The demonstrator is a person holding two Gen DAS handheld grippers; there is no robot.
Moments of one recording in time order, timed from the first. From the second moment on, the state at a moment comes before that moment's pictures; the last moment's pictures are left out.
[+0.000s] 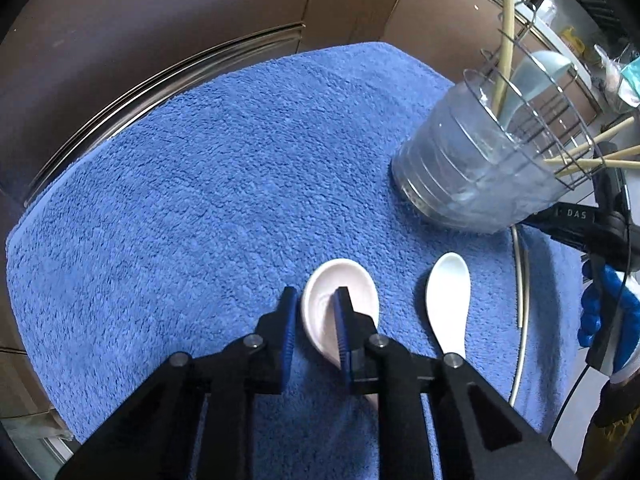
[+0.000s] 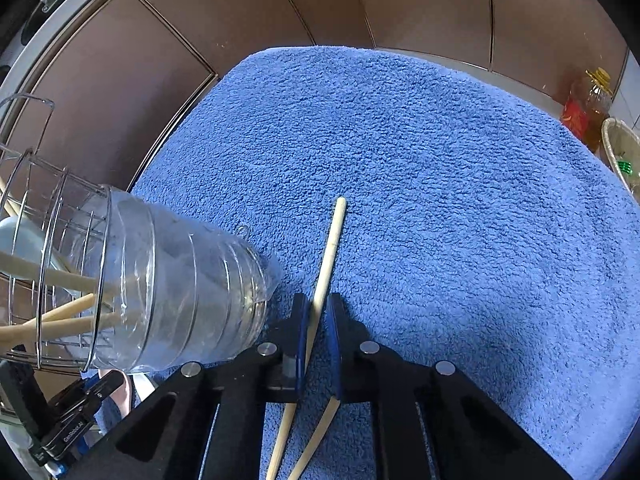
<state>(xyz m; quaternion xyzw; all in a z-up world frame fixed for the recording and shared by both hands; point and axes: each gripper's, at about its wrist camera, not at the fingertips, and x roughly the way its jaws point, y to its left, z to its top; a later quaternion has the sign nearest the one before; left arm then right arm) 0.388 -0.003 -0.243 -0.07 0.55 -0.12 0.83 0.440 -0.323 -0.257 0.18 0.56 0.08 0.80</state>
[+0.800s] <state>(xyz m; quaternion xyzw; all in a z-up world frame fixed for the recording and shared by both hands) 0.366 -0.002 -0.208 -0.06 0.49 -0.13 0.86 0.402 -0.354 -0.237 0.30 0.48 0.11 0.82</state>
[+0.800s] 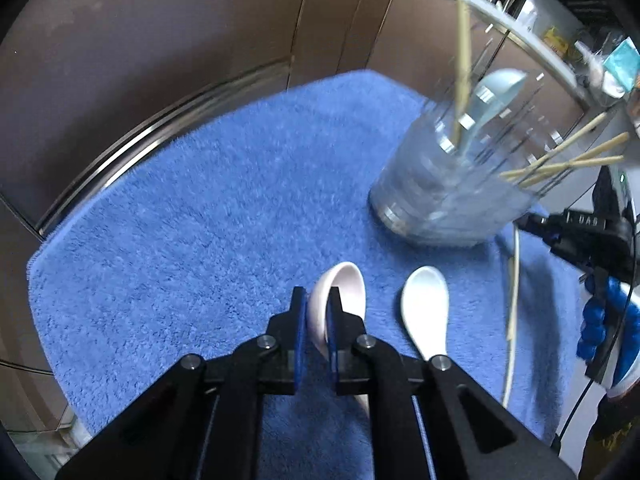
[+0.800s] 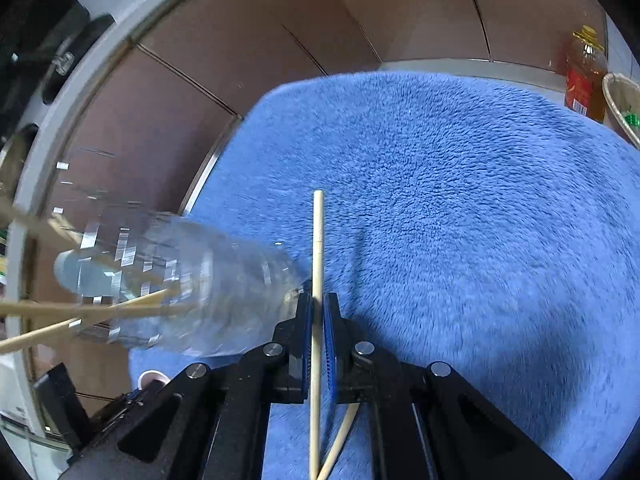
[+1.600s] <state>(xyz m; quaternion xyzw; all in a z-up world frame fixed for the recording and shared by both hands) 0.265 0.026 -0.115 -0.08 0.38 -0.13 0.91 0.258 -0.353 -0.132 0.29 0.35 0.16 0.88</state>
